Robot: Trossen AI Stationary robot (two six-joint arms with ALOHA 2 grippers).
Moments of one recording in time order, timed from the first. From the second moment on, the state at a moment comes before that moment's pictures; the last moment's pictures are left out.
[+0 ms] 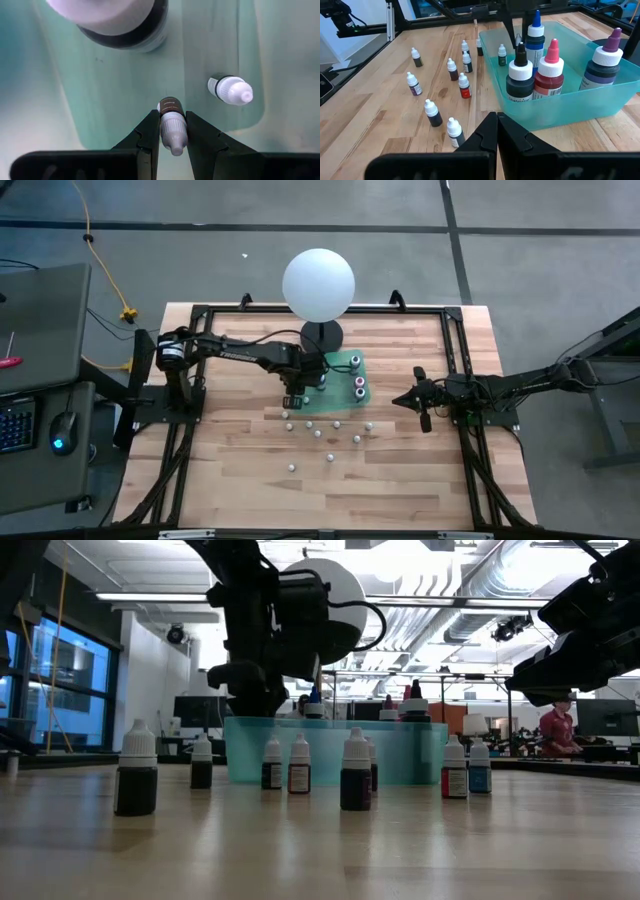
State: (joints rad) left arm 0.14 1.85 1.28 -0.75 -0.01 0.24; right arm 0.10 0.43 0.01 0.14 0.06 0.15
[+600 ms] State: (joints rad) left arm 0.19 1.85 1.28 -0.75 0.06 0.23; right arm 0.10 0.43 0.01 0.14 0.06 0.15
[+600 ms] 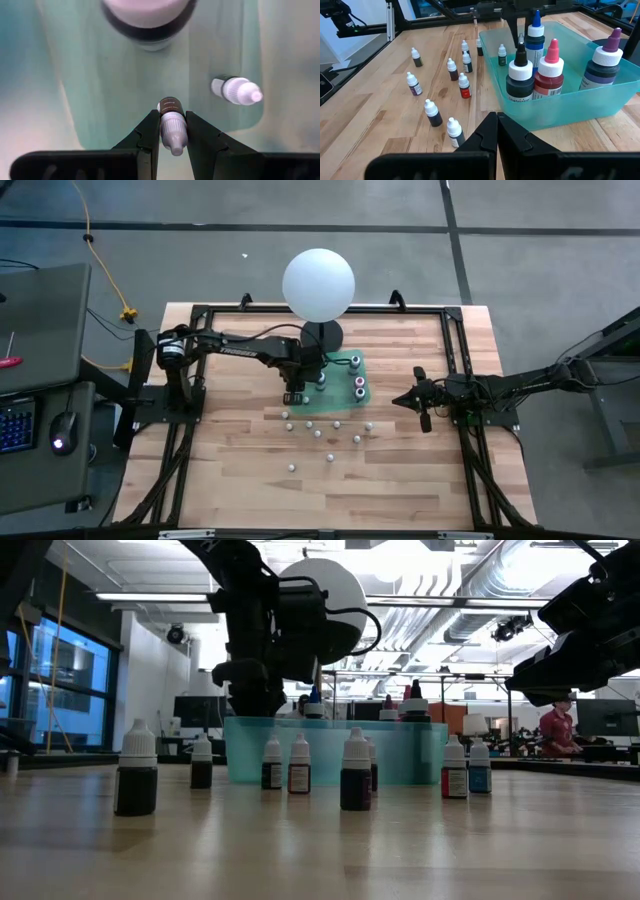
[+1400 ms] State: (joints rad) left arm 0.19 1.85 1.28 -0.75 0.07 0.23; right arm 0.10 0.43 0.01 0.14 0.06 0.15
